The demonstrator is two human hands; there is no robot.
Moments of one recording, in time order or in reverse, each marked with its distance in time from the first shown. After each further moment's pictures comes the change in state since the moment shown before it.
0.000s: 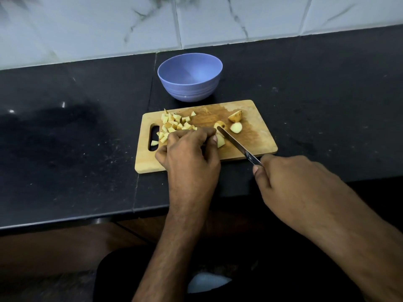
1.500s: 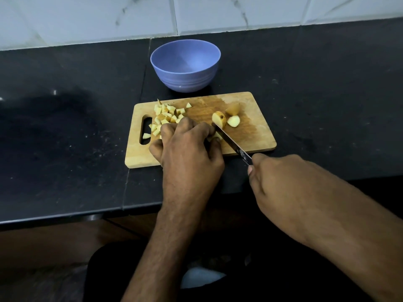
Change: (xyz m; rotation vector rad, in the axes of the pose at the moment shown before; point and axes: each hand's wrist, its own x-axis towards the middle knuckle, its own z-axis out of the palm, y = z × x) left_hand 0.000 0.001 0.002 0.191 -0.107 0.042; right_hand 0.018 0.026 0.051 -0.049 0.075 -0.105
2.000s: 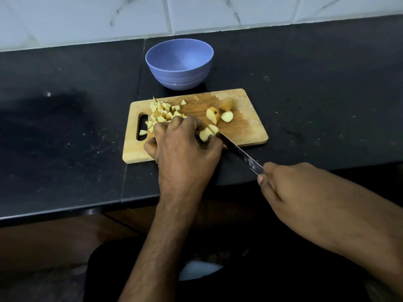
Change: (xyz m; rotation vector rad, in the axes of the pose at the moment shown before) left_hand -0.003 0.001 -0.001 -0.023 0.025 -0.072; right_hand -0.035 -0.013 -0.066 0.056 -0.269 0.002
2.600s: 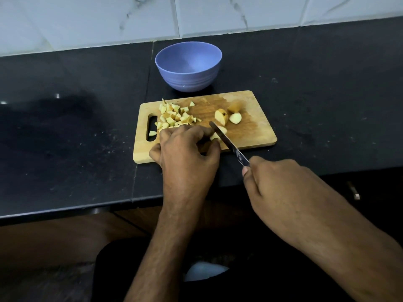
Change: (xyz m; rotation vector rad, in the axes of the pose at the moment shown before) left_hand -0.007 -0.008 -0.008 -0.110 0.011 0.010; right_hand 0.010 -0.030 0.012 0.106 0.155 0.000
